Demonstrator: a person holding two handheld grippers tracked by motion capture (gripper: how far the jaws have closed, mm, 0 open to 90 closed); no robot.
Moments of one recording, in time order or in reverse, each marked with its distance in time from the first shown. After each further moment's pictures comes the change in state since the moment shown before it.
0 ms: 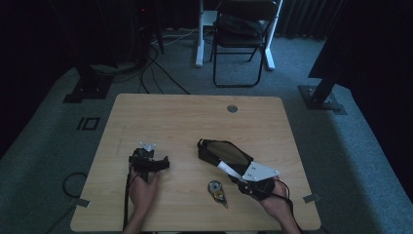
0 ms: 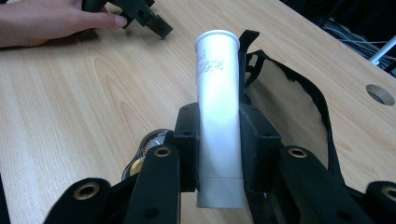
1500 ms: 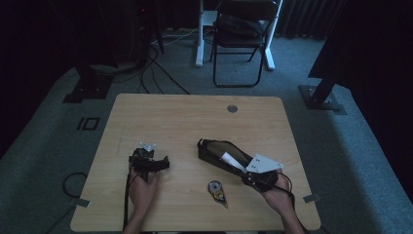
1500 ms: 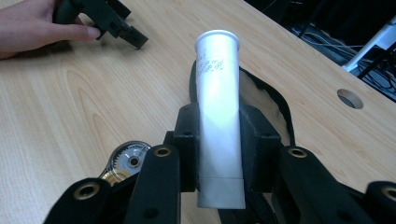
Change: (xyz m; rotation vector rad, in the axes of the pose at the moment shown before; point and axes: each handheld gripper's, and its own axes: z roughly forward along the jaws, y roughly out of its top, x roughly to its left) left arm 0.000 0.000 0.000 0.000 0.000 0.000; right arm -0.020 0.005 0.000 -0.023 -0.056 0.013
